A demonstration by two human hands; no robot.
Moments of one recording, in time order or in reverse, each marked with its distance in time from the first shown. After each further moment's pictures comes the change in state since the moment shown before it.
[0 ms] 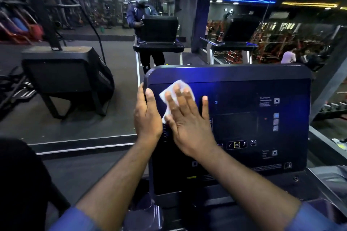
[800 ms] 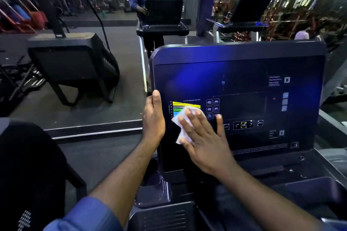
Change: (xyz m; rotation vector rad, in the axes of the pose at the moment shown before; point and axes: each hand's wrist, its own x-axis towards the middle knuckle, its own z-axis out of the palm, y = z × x) left_hand -0.037 -0.033 -0.023 0.054 -0.164 -0.192; right_hand -0.104 0.006 0.026 -0.076 -0.148 -0.027
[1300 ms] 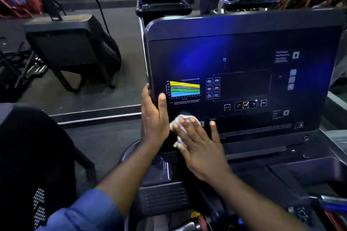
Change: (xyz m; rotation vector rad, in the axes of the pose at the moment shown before) left_hand -0.036 -0.052 0.002 0.271 0.088 0.264; right_hand -0.060 -0.027 0.039 0.024 -0.023 0.014
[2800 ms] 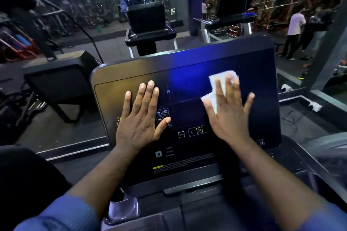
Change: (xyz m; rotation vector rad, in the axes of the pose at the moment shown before) left_hand 0.038 0.084 0.053 1.067 -0.133 0.863; right_hand 0.077 0.217 -0.073 0.220 0.168 0.477
